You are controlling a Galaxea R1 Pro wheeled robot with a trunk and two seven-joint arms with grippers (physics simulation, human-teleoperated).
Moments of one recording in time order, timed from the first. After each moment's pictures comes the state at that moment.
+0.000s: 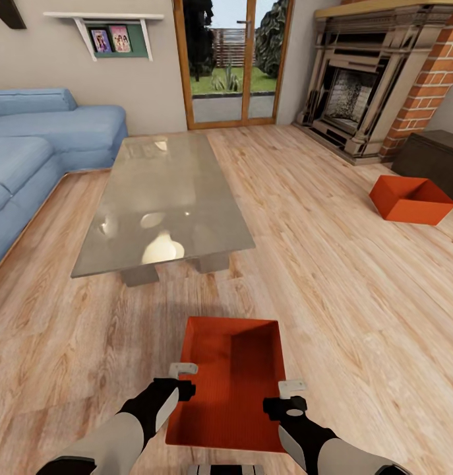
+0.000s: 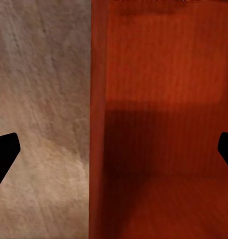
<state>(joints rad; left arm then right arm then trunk) -0.71 -0.16 -0.01 -0.27 0.00 0.32 0.16 -0.65 0.12 0.51 -0.13 -0.40 -0.04 -0.26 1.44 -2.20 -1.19</state>
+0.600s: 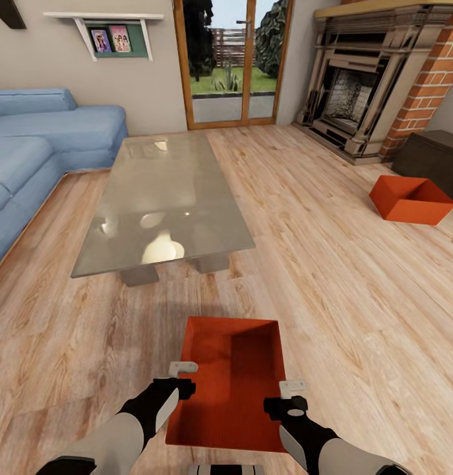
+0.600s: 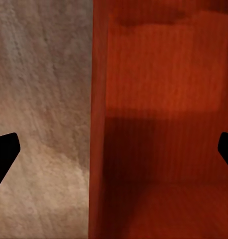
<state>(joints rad) -0.71 -0.16 -0.01 -0.27 0.00 0.28 0.16 -0.65 0.11 0.51 -0.13 -0.41 -0.04 -0.26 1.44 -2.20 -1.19</state>
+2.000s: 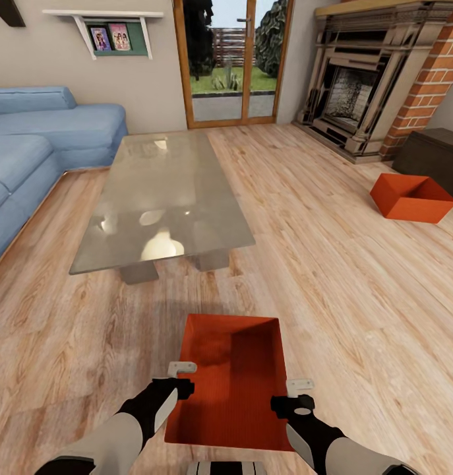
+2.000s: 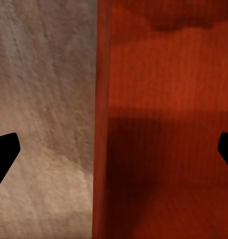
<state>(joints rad) -0.71 -0.15 -0.01 -0.27 0.00 0.28 0.16 -0.65 0.08 0.51 -0.14 -0.41 -0.04 -0.26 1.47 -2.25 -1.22</state>
